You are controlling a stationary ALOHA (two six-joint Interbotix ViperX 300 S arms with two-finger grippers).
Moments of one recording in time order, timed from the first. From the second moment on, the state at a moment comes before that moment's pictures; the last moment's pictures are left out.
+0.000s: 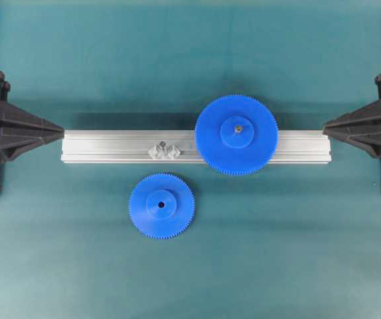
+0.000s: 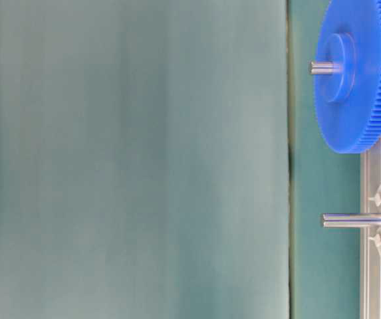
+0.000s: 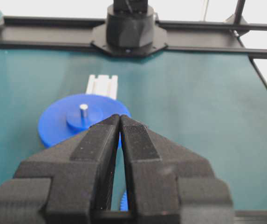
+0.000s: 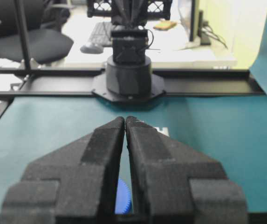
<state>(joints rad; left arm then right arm) 0.00 -0.97 1.19 0.00 -0.29 0.00 0.00 -0.97 1.19 0.00 -0.29 0.01</state>
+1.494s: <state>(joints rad) -0.13 -0.16 0.76 0.01 0.16 -0.11 -0.10 -0.93 1.17 0.05 0.27 0.03</state>
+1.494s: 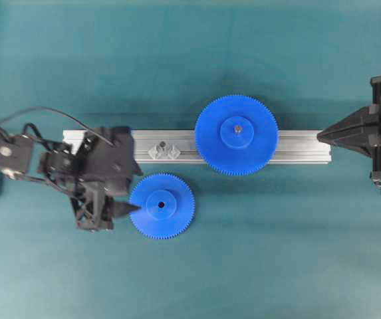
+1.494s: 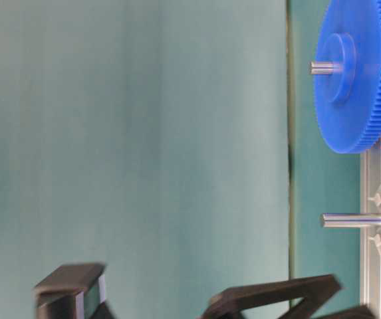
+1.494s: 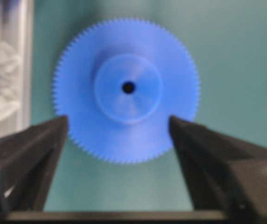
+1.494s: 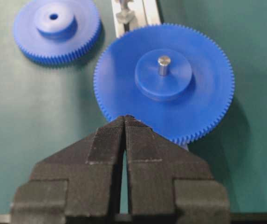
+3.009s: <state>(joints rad) -0.13 0.16 0.51 0.01 0.39 -0.12 -0.10 -1.02 1.19 0.05 0.34 0.03</state>
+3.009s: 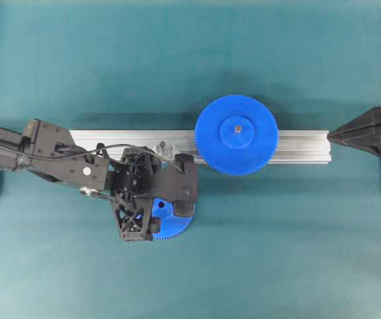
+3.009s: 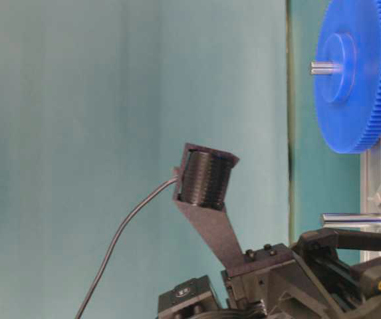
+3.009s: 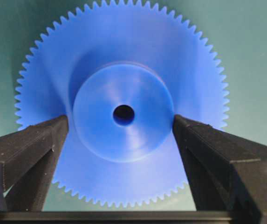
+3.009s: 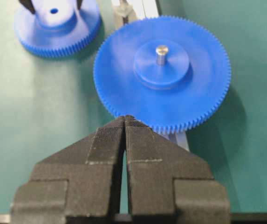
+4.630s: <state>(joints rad) -0.13 0.20 0.46 0.01 0.45 -0.11 -0.11 -1.03 1.19 0.05 0.34 0.03</state>
